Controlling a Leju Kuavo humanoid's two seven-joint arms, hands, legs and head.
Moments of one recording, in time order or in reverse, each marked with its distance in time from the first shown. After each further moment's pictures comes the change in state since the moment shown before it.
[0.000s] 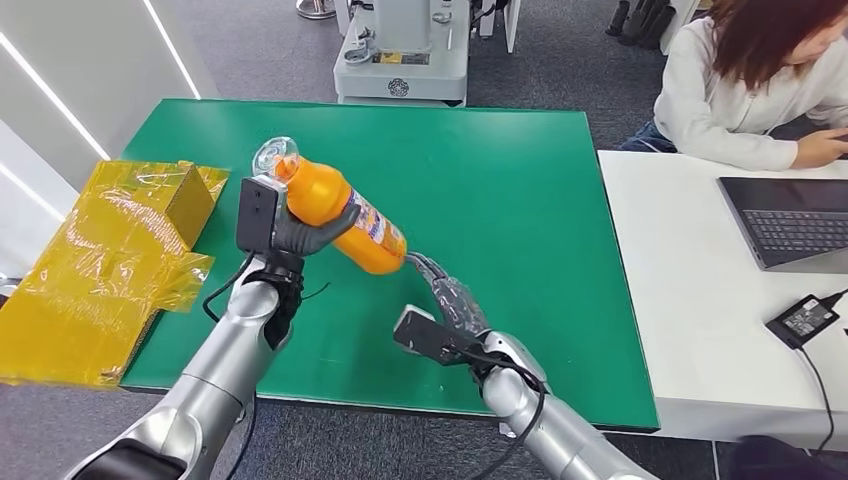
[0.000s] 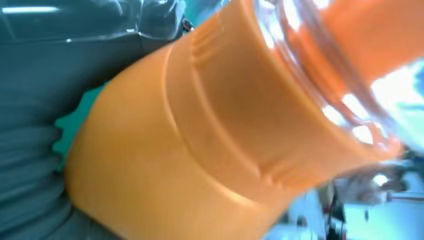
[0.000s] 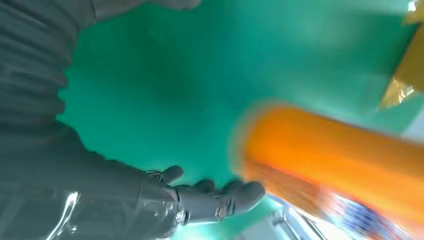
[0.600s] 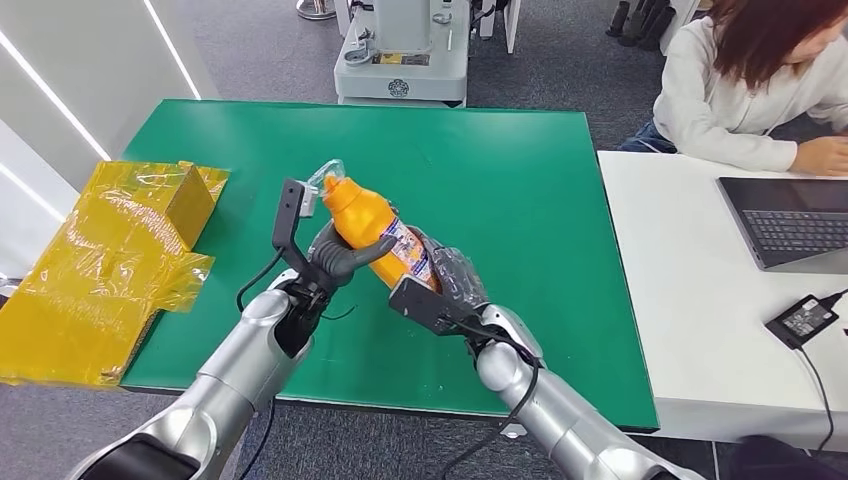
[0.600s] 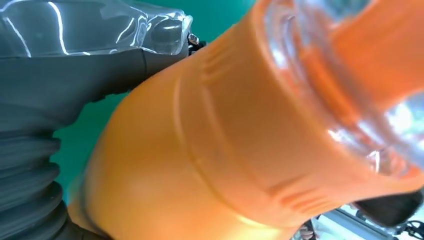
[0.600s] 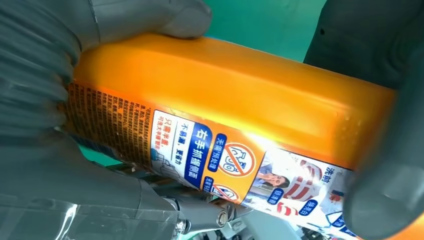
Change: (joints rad) left arm -0.017 -0.022 -0.053 0.128 0.383 -0.330 0.227; right arm -0.098 0.035 0.002 0.055 0.009 -0.027 0.027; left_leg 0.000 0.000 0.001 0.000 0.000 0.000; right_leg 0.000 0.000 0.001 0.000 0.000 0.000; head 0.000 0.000
